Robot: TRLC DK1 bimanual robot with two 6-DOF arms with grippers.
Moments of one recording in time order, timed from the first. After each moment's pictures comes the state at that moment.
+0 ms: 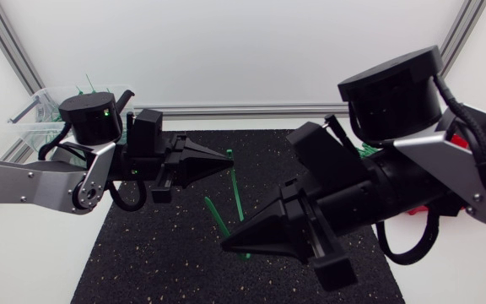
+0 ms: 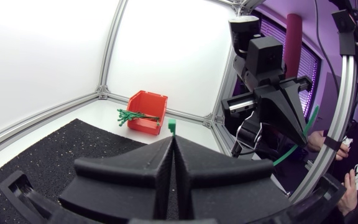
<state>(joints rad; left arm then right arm) -0.35 1.64 0.71 0.75 1.18 -0.07 0.73 1.17 0.85 -0.39 -0.88 0.06</state>
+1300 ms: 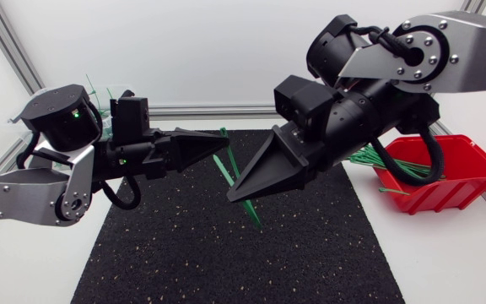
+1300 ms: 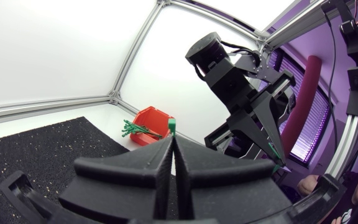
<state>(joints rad) -0.36 1.53 0.65 0.91 1.02 -0.48 0.54 1.52 1.28 -1.00 -1.19 0.13</state>
